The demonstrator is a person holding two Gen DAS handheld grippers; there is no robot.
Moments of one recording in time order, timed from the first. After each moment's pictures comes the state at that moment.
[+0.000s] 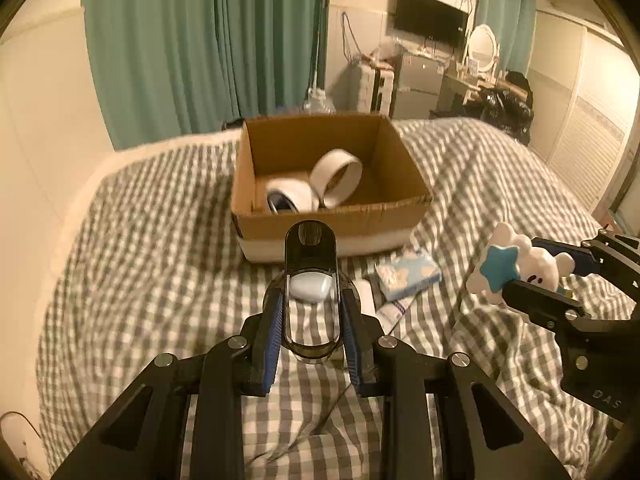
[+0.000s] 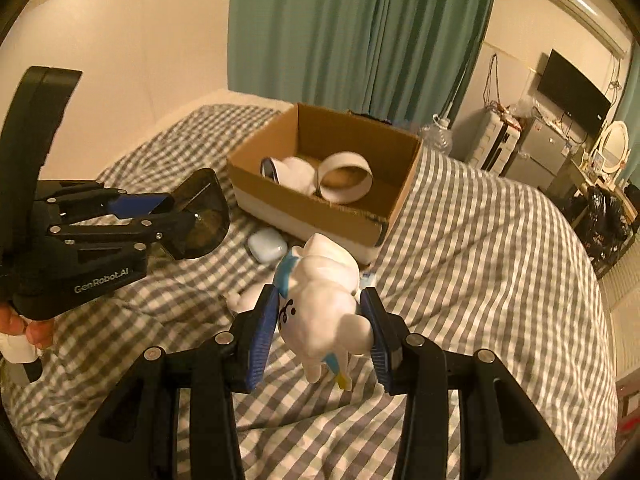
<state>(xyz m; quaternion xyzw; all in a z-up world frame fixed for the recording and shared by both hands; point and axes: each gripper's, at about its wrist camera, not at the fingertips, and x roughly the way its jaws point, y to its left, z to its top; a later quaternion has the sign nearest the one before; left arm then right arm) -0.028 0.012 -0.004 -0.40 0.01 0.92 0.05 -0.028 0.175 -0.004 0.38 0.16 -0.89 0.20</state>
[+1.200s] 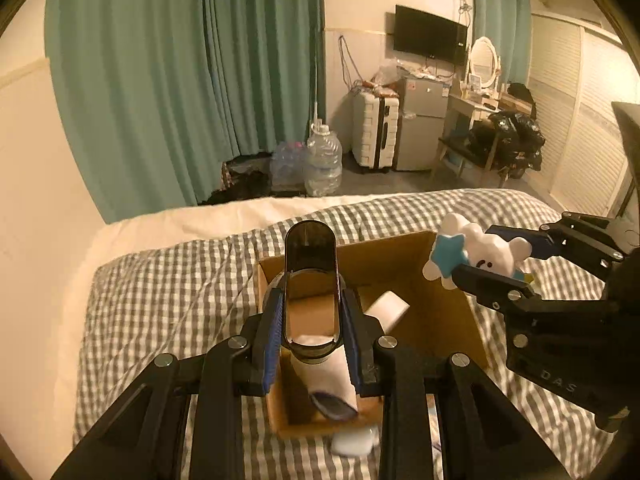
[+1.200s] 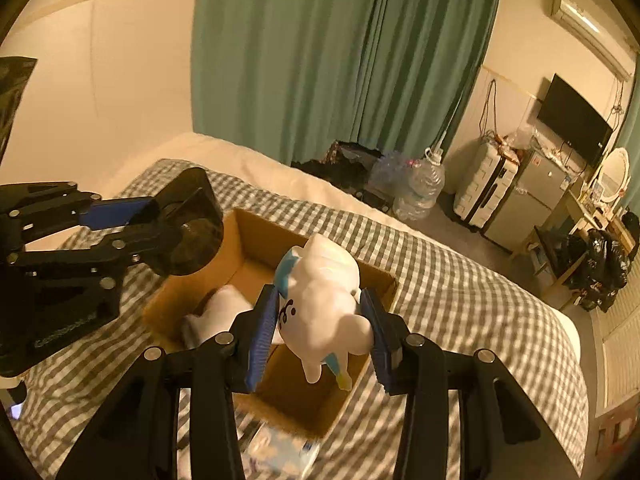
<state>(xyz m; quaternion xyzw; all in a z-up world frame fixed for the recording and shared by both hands) -0.215 -0.004 0.051 -0.37 0.04 0.93 0.06 -0.231 0.132 0.042 0.36 0.16 -0.90 0.19</state>
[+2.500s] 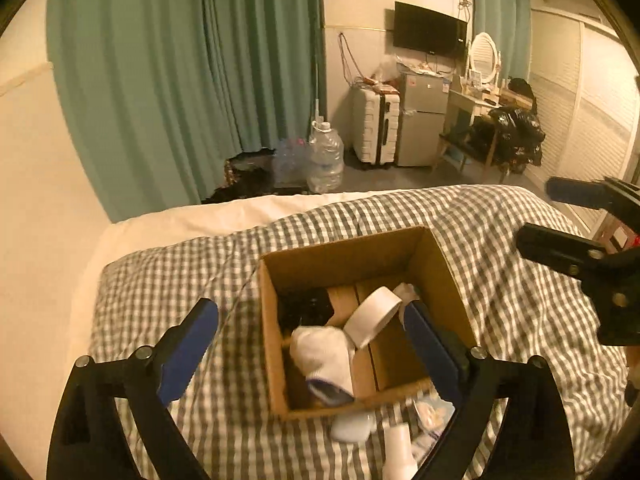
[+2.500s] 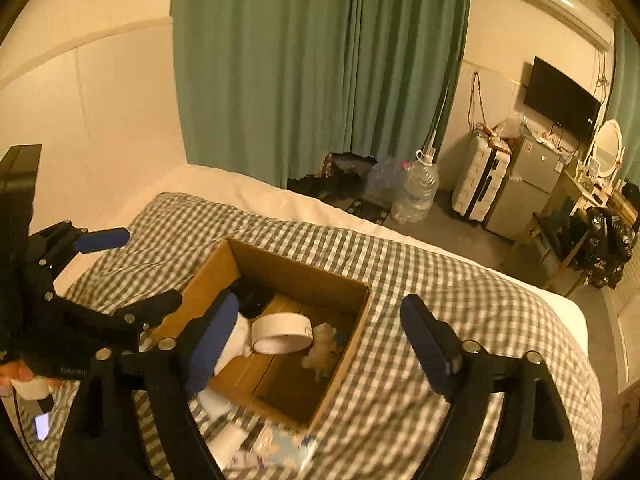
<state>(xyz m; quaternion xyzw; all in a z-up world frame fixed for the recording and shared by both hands) -0.182 0.004 0.068 -0.37 0.05 0.93 0.04 -0.199 0.183 0.090 0.34 0.11 -0.92 0.19</state>
